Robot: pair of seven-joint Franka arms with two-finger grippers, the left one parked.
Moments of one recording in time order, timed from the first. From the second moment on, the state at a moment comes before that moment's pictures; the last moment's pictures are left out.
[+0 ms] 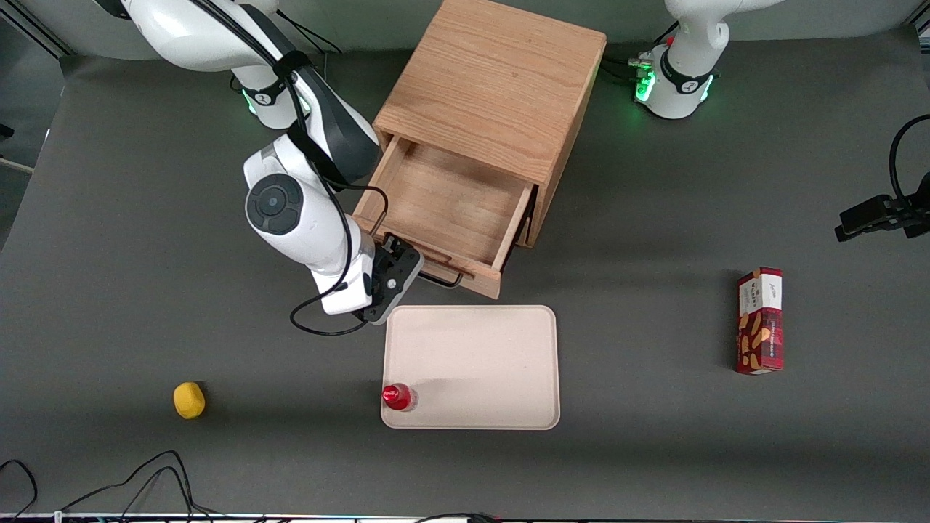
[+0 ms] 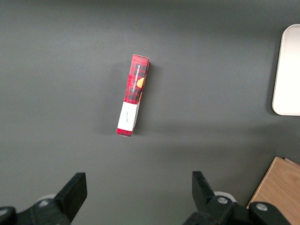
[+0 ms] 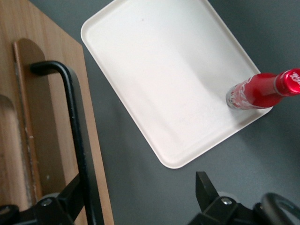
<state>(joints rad) 0.37 0.48 0.17 -1.51 0.10 2.08 -0.47</state>
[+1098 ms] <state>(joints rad) 0.34 0.49 0.14 -1.49 0.11 2.17 -0.59</state>
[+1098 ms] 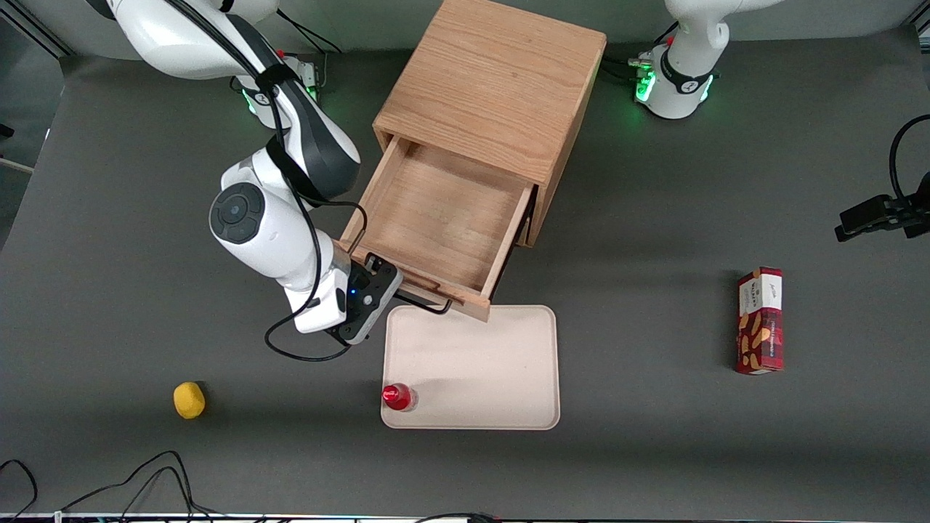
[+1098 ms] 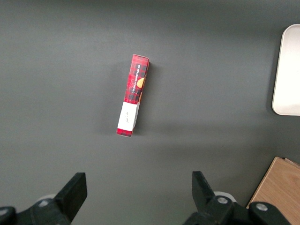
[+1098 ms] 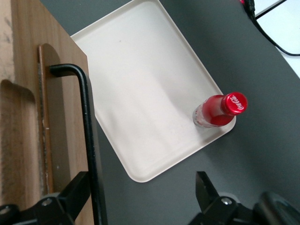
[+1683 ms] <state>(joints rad) 0.34 0.50 0.12 -1.49 0.12 2.21 -0.62</state>
